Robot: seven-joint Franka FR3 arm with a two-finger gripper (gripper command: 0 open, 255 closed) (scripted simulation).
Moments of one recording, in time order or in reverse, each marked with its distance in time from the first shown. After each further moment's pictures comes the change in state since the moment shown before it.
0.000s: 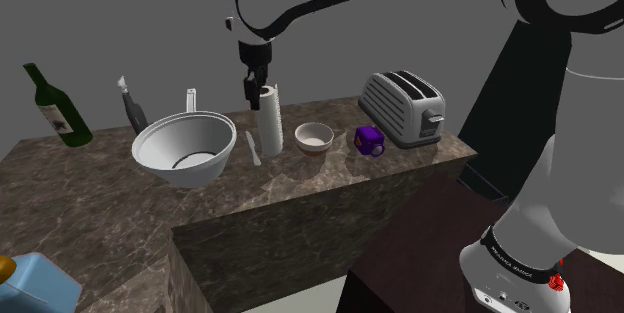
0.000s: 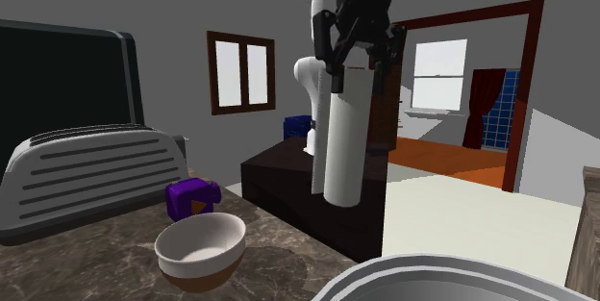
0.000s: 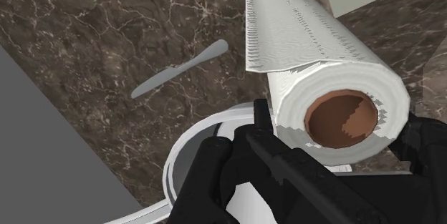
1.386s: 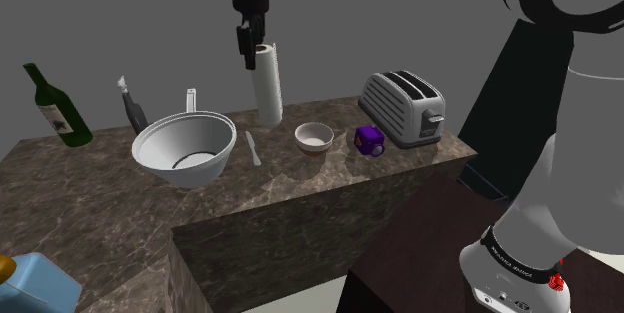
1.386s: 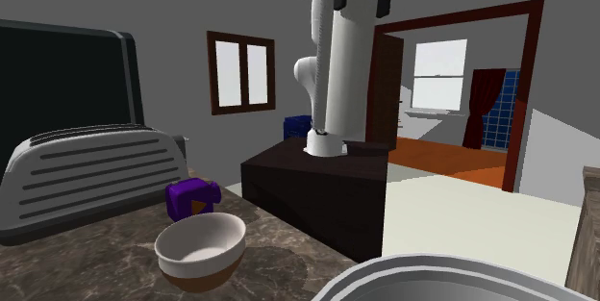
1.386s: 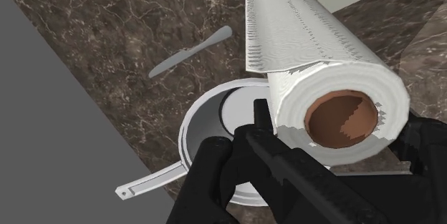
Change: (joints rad) arm 0.008 -0.009 0.005 0.270 0.006 -0.279 -0.012
